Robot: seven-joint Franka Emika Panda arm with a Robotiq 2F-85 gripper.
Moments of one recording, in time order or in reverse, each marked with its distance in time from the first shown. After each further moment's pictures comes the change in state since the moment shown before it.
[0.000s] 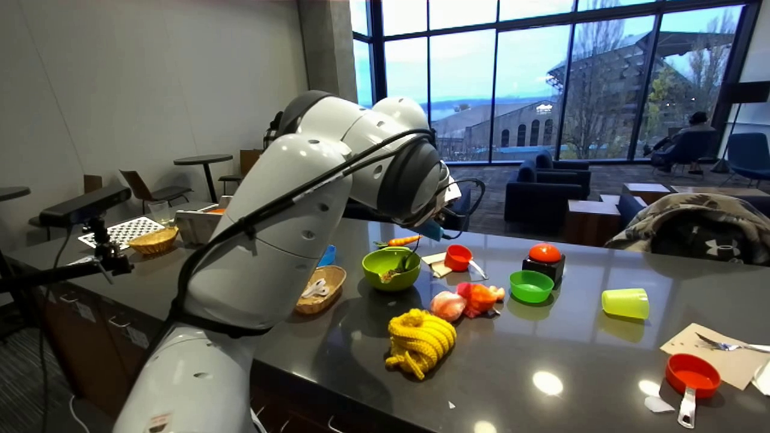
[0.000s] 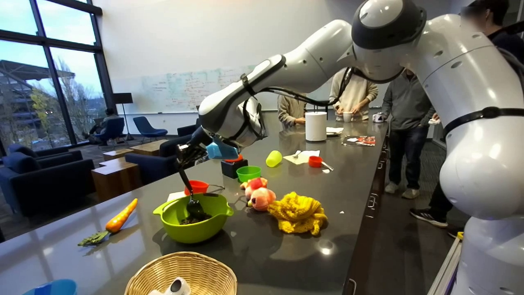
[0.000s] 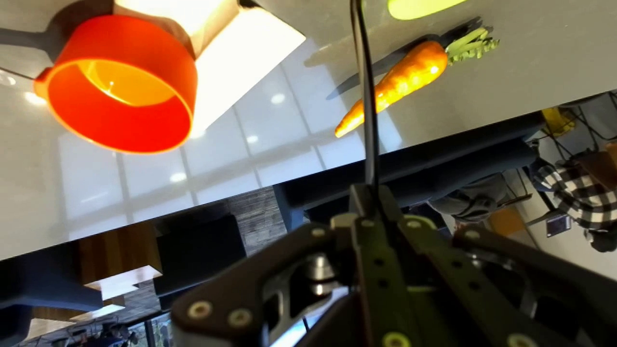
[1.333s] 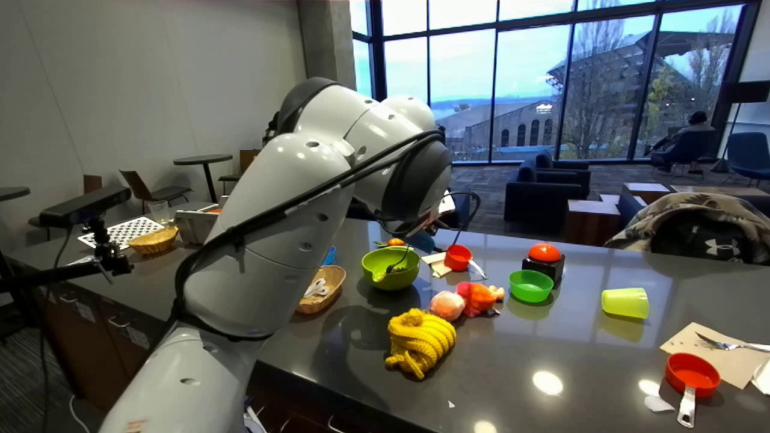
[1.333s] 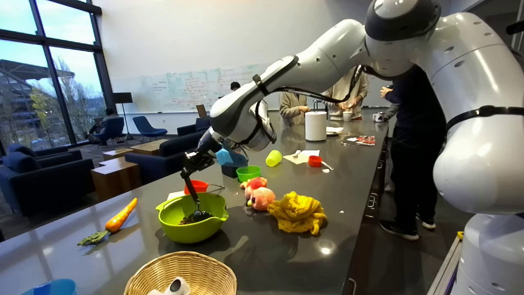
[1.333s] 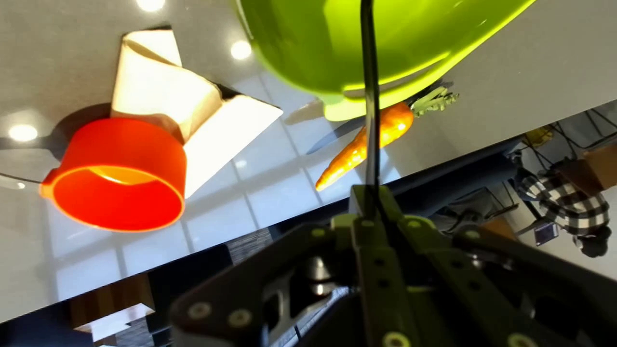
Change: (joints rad) arm -0.166 -0.005 0.160 -0.169 0.005 0.023 -0.001
